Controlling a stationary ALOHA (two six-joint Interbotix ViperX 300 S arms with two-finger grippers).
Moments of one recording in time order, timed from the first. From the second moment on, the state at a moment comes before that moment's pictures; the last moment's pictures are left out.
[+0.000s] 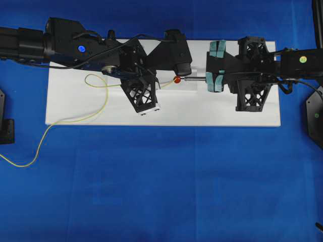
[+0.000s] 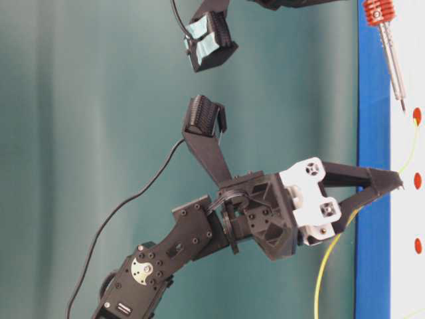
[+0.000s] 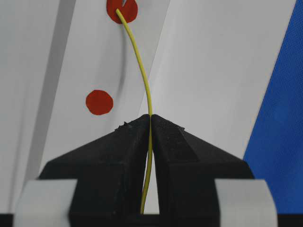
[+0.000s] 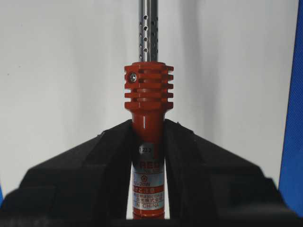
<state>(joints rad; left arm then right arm) 0.13 0.21 0.27 0.01 0.60 -0.14 -0.15 -0.20 0.77 -0.23 0.66 0.18</state>
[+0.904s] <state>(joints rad) 0.12 0.21 0.27 0.01 0.61 -0.14 -0.15 -0.15 0.74 -0.23 0.68 0.18</state>
